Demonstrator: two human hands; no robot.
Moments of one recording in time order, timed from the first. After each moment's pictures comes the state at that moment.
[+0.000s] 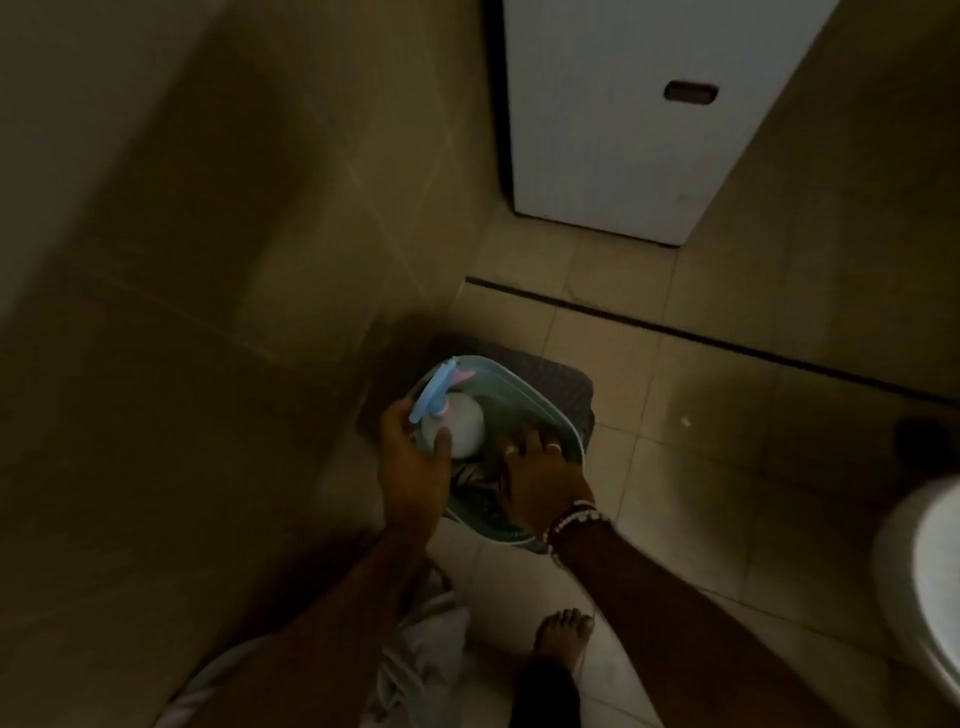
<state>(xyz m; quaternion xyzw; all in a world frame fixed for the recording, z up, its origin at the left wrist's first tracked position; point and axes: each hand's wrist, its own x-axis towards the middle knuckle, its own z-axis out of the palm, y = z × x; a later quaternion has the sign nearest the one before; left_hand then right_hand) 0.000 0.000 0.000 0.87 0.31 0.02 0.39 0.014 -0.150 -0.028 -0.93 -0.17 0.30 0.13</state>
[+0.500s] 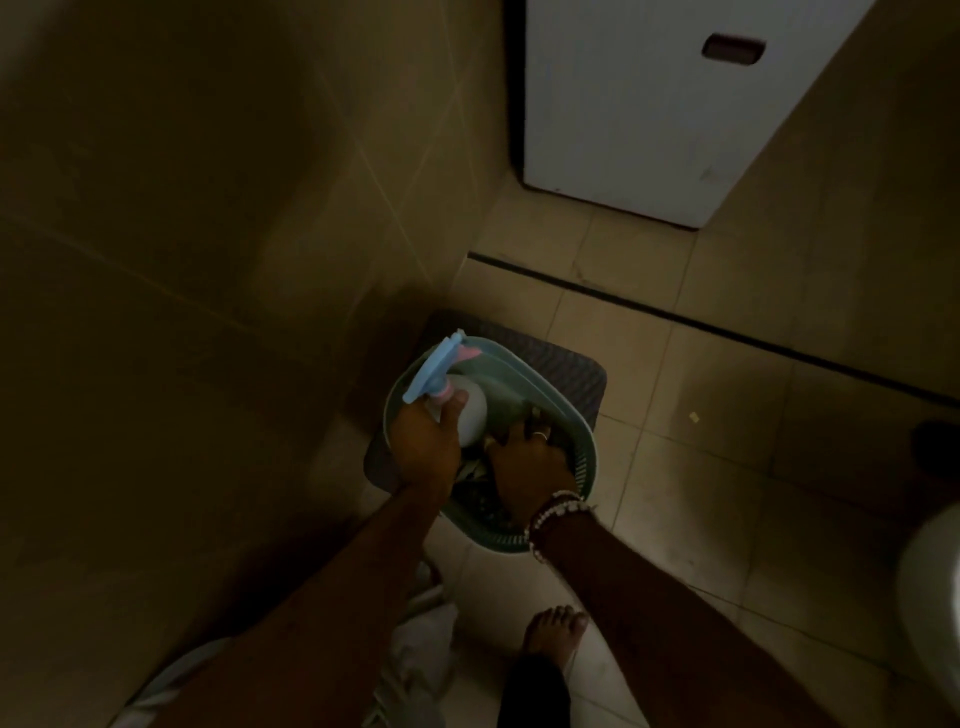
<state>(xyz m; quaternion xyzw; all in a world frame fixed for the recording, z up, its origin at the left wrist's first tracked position) 0.033 -0.006 -0.047 0.83 0.34 -0.02 0.45 0.027 -0.124 -0.074 -0.93 -0.20 0.31 0.04</state>
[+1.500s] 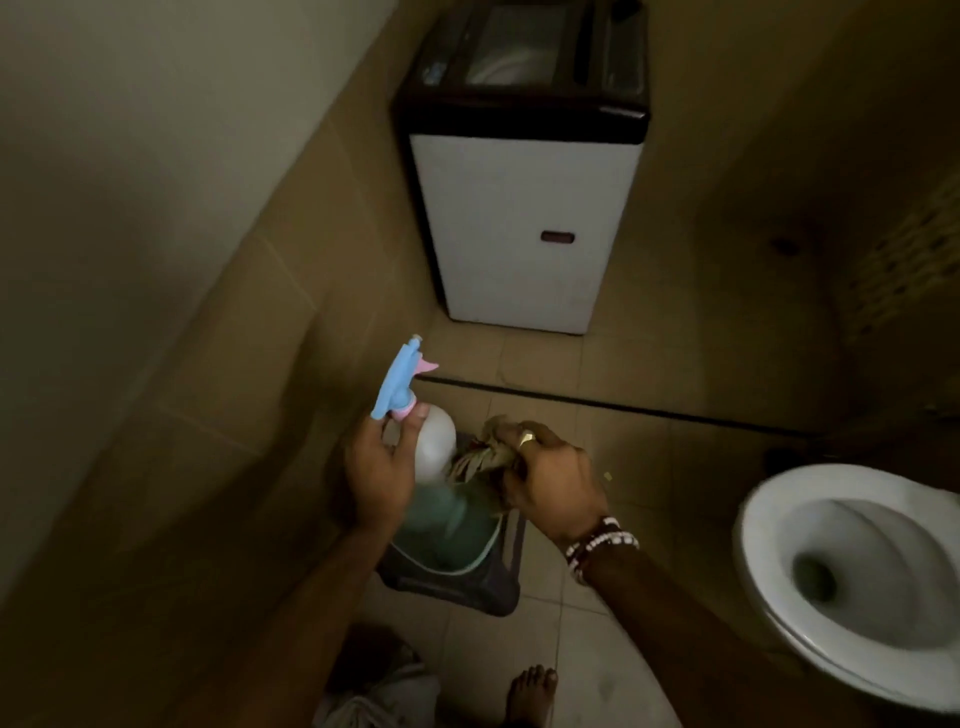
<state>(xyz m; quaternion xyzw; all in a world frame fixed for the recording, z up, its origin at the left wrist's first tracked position) 0.024 -0.053 0.179 0.86 0.13 0.13 0.48 0.000 -0.254 0.196 -0.96 -0.09 0.06 0.27</state>
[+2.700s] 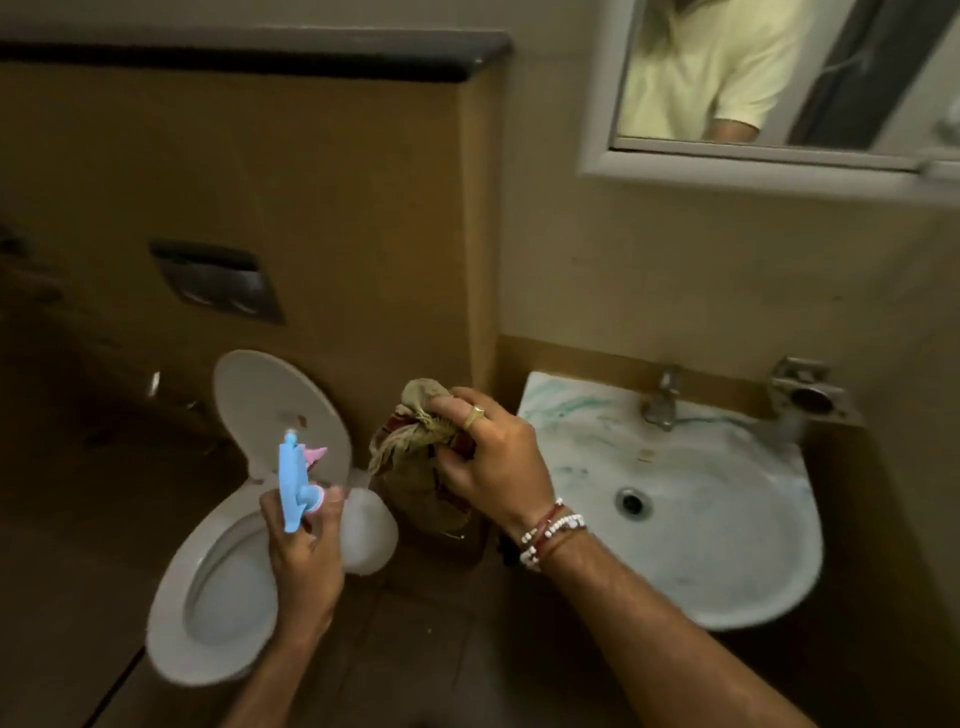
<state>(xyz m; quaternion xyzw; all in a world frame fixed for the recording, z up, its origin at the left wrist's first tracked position) -0.431 -0.596 0.310 0.69 -0.42 -0.20 0.56 -0.630 -0.666 0.380 -0.78 0.44 -0.42 0.13</state>
